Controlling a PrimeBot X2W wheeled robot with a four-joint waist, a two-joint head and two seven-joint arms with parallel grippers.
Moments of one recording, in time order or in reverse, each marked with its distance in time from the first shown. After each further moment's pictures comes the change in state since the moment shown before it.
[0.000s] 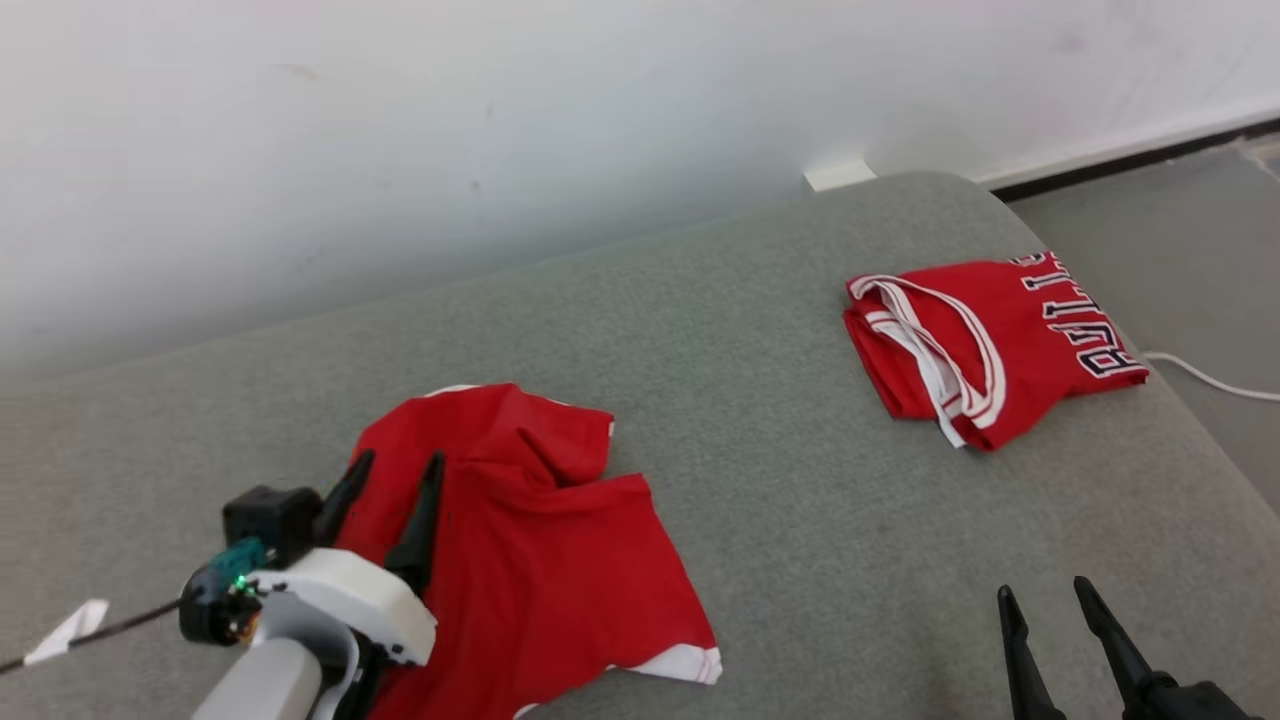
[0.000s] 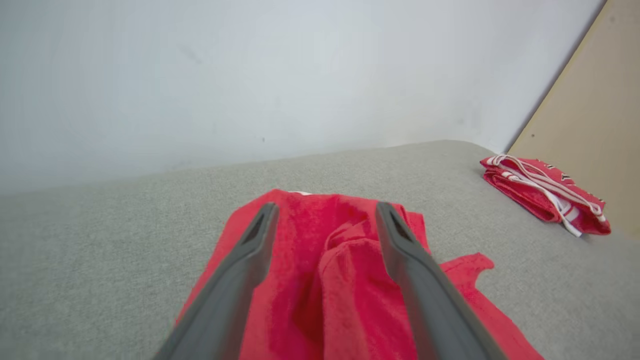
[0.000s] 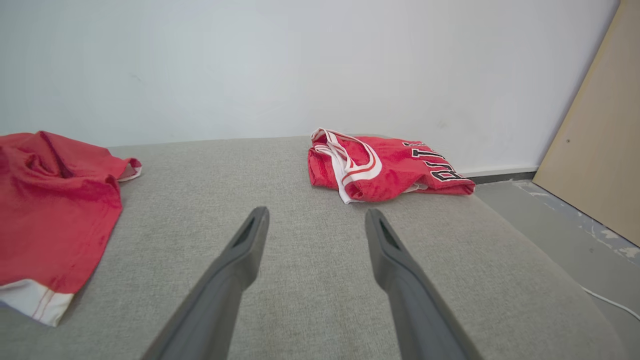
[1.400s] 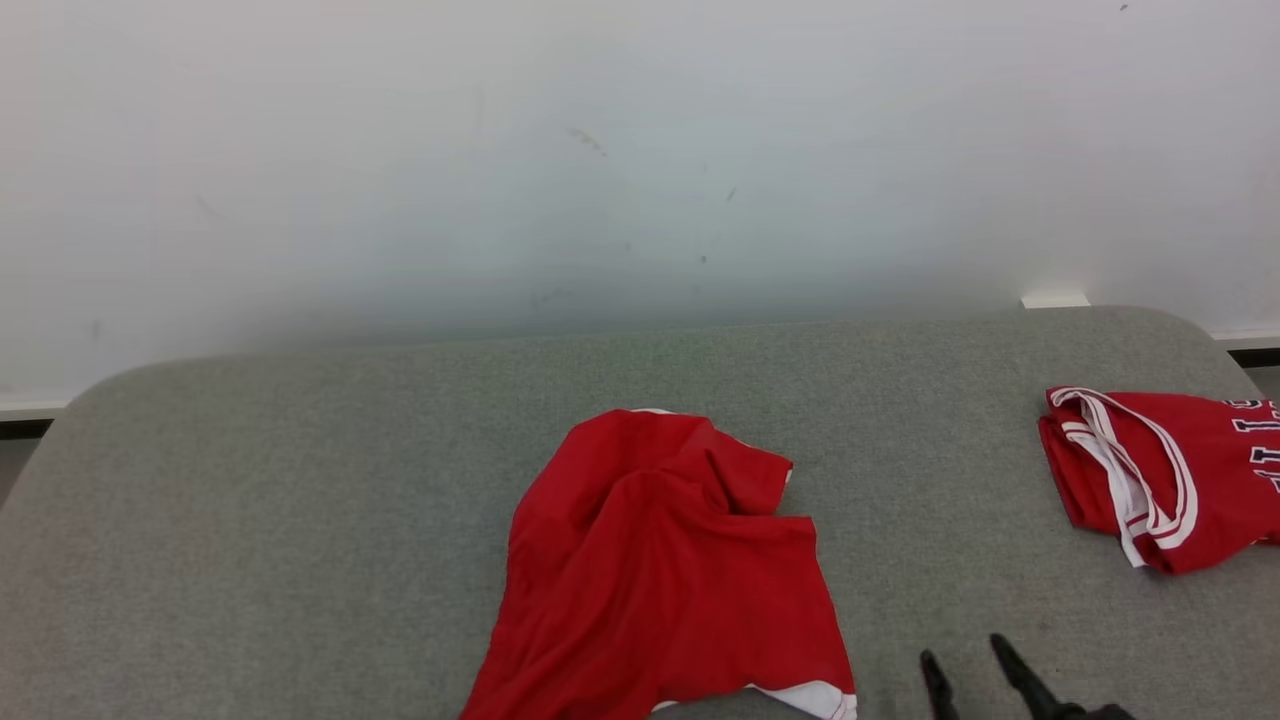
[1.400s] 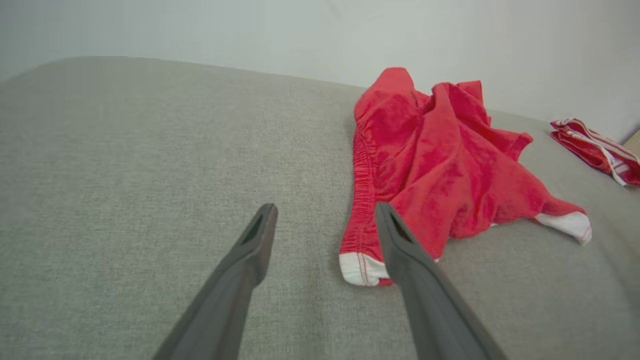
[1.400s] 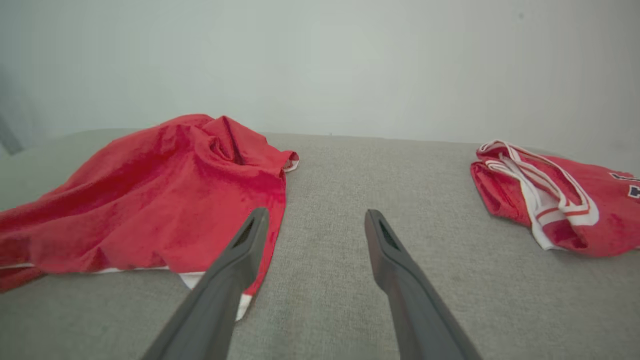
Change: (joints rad) left arm 0.684 -0.199 0.422 -0.392 0.295 -0.165 -0.005; right arm 0.020 -0.007 0.092 0.063 0.033 0.000 0.007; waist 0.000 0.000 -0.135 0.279
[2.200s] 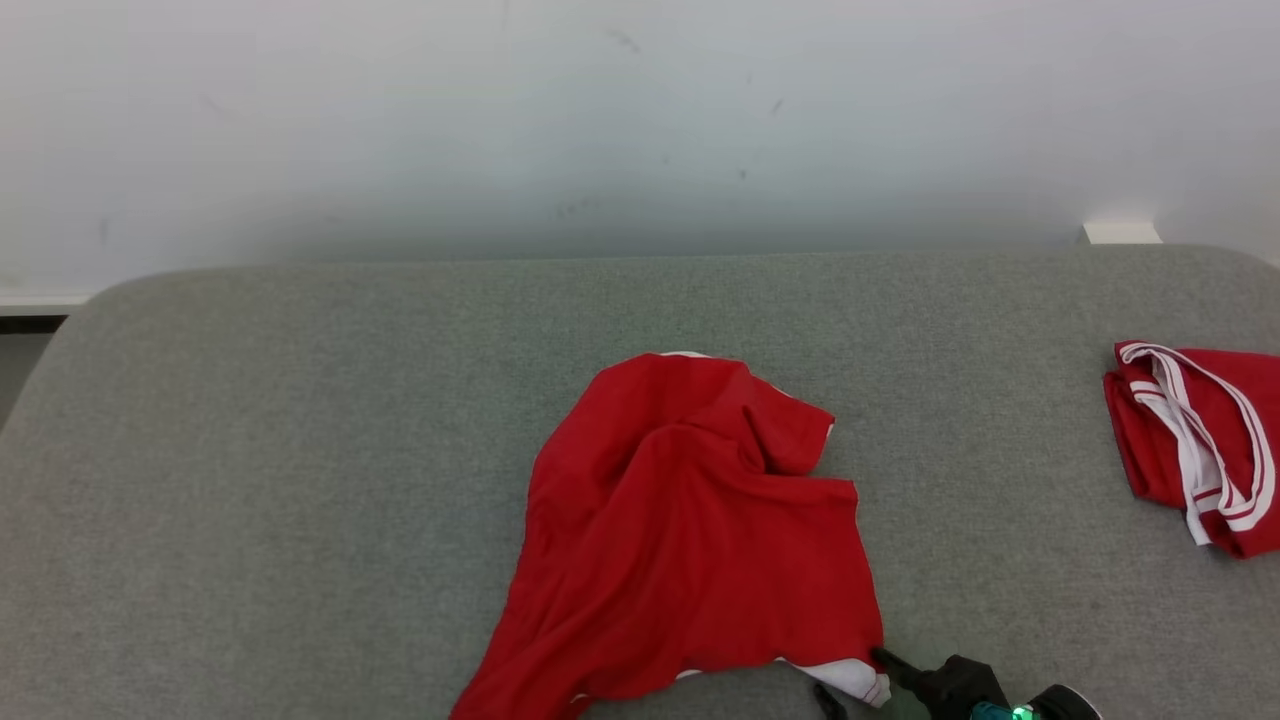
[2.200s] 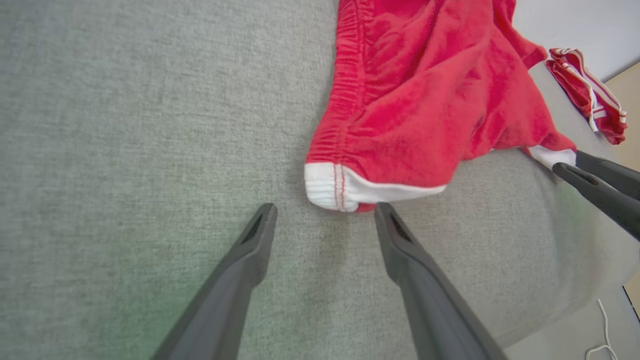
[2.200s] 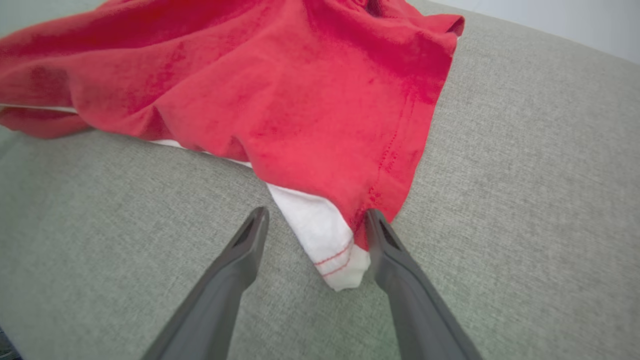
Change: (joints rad) left arm -0.104 0.139 -0.246 0.031 -0.304 -0.021 0.258; right arm -0.198 -0.106 0.395 0.141 0.090 0.000 0.259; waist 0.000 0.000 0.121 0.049
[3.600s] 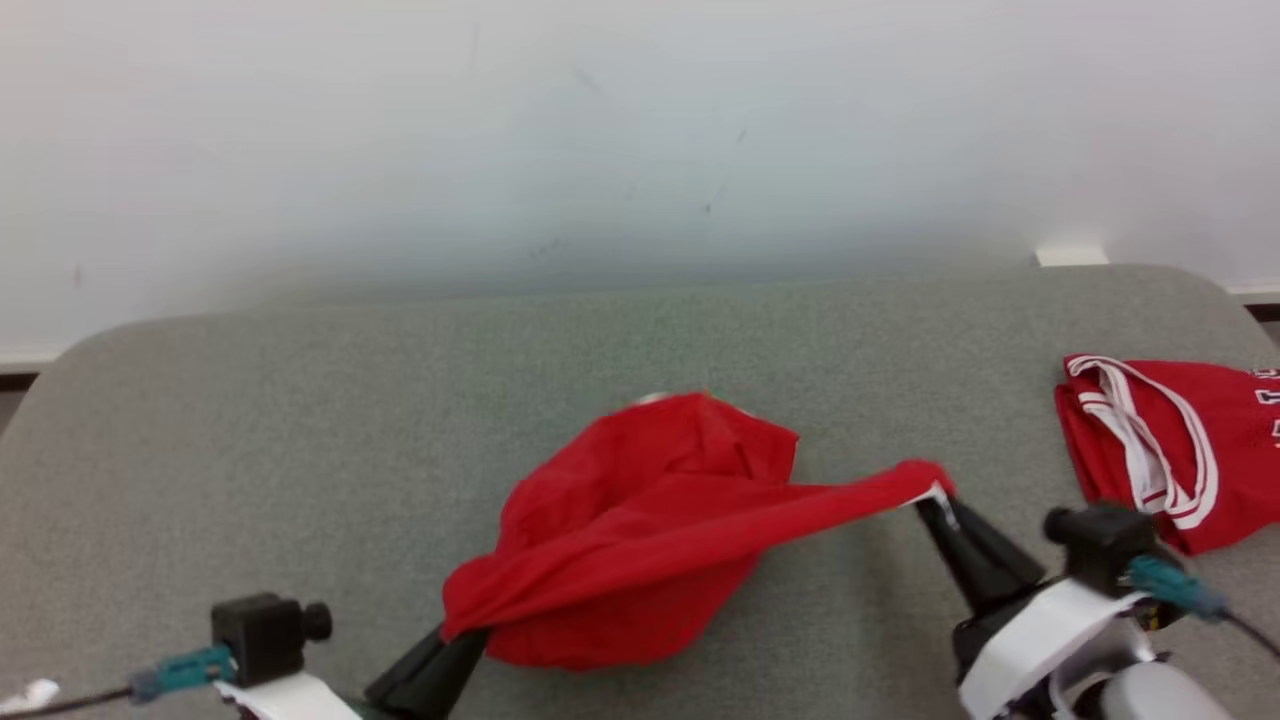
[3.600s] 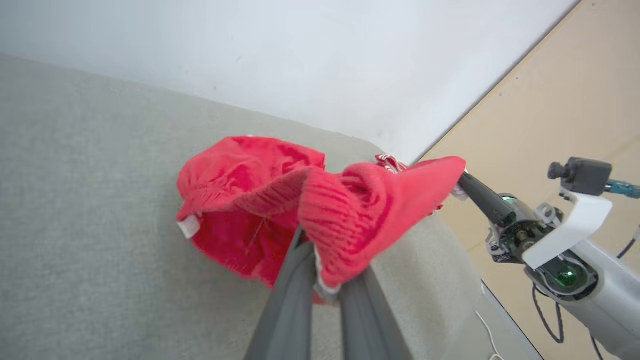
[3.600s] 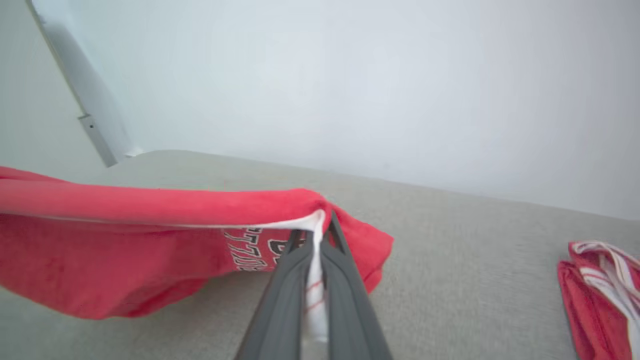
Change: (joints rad) left arm -0.175 0.193 -0.136 -0.259 -0.354 0.012 0.001; right arm -0.134 -0.092 -0.066 -0.171 0.253 0.000 -0.029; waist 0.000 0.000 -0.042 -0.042
